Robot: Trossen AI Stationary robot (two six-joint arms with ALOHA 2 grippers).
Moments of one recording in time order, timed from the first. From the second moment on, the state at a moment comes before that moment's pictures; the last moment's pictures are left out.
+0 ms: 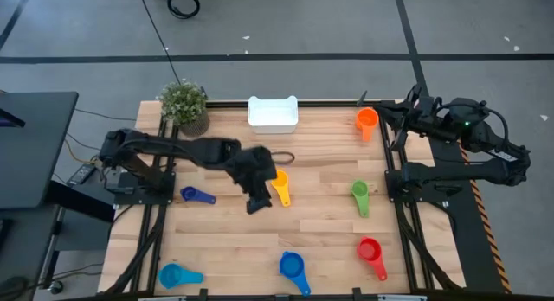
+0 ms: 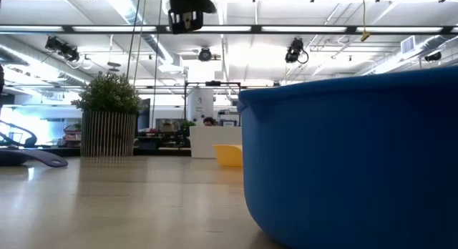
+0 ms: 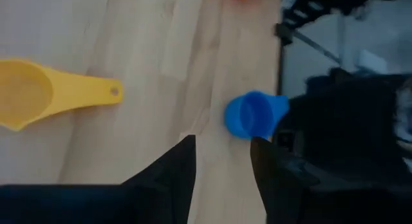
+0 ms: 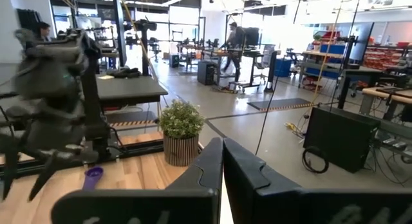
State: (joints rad) left arm -0.11 1.62 1.44 -0.69 0.29 -0.50; right arm -0.18 0.49 0.95 -0.42 0.23 -0.07
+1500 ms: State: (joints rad) left arm -0.40 2.08 1.44 -0.21 0.09 -0.56; right arm -0.18 0.48 0.95 -0.42 0.21 -0.18
